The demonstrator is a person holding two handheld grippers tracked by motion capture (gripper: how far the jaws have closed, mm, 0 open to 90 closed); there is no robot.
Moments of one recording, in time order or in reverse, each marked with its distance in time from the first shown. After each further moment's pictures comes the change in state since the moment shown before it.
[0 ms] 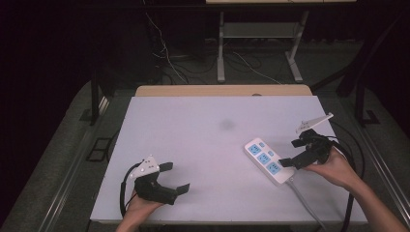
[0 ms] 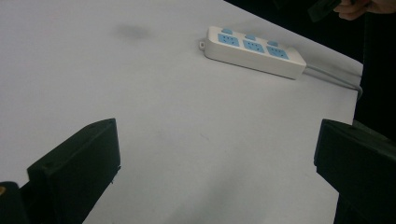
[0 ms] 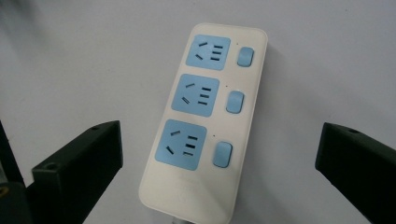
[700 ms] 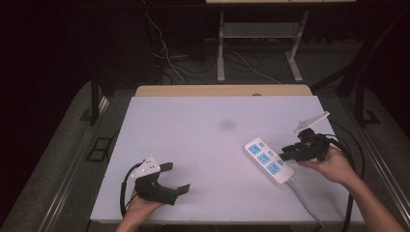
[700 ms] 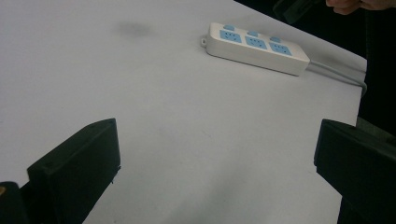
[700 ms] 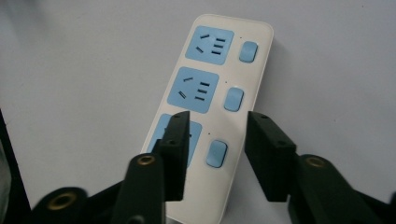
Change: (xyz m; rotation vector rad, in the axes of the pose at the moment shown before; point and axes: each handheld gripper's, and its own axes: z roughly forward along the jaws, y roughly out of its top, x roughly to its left) left arm 0.000 -0.001 0.001 0.011 0.009 0.008; right arm -0.011 0.001 0.007 0.022 0.047 -0.055
